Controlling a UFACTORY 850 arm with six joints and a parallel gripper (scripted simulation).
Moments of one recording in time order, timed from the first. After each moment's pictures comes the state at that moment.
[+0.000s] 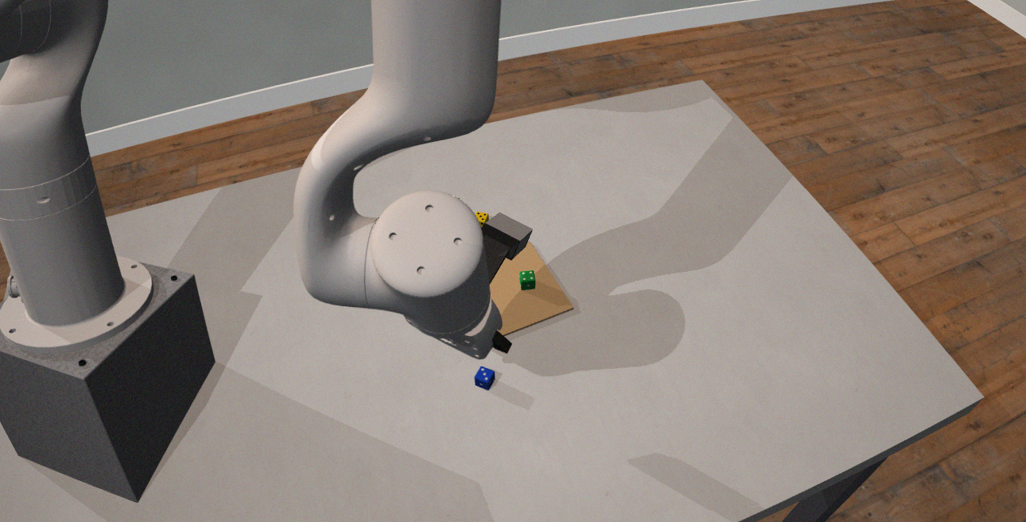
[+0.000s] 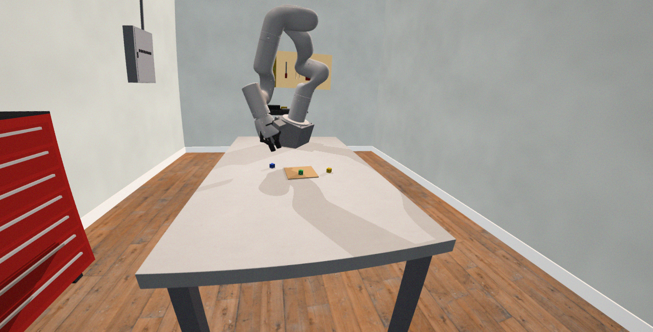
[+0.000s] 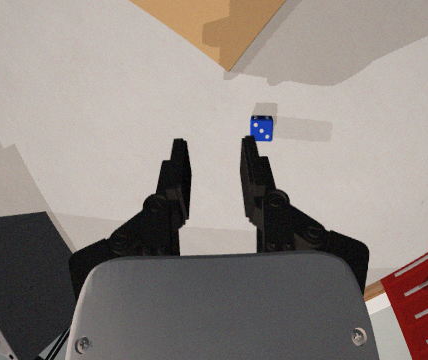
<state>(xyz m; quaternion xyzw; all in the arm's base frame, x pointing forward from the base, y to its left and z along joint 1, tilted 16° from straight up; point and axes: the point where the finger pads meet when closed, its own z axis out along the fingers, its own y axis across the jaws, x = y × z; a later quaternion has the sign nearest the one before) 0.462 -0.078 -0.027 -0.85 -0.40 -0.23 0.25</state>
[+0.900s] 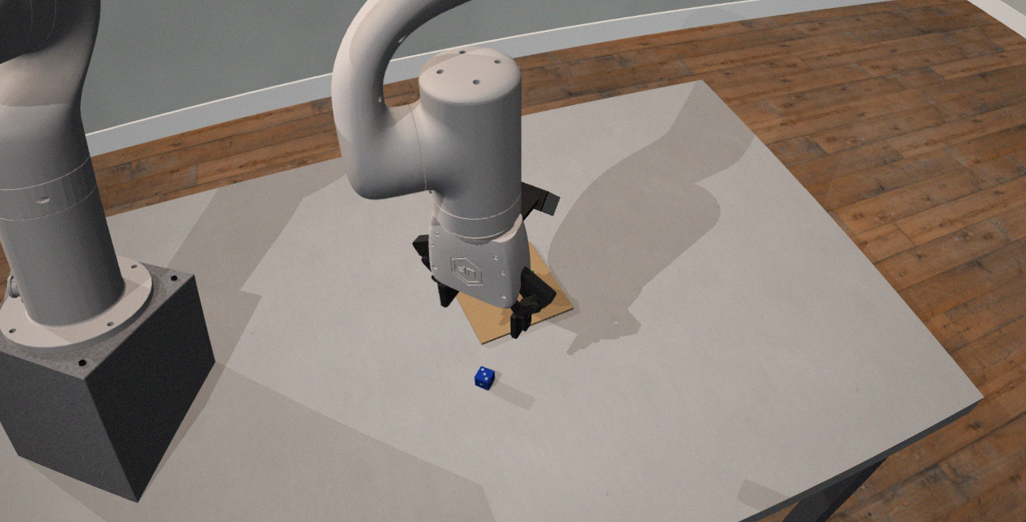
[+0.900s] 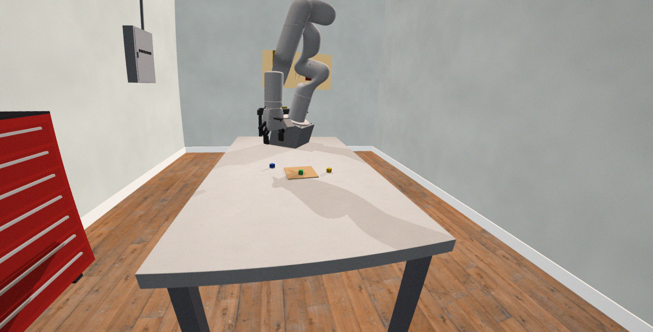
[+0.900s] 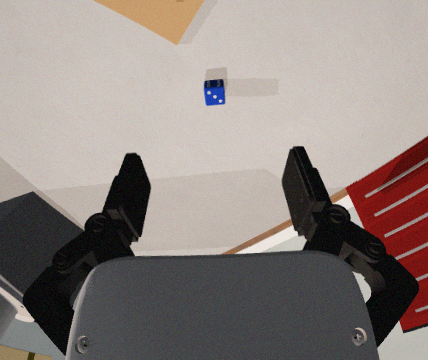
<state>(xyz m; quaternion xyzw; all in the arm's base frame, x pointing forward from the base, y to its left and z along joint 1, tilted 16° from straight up) 0.488 -0.089 0.010 -0.90 -0.40 -0.11 0.09</state>
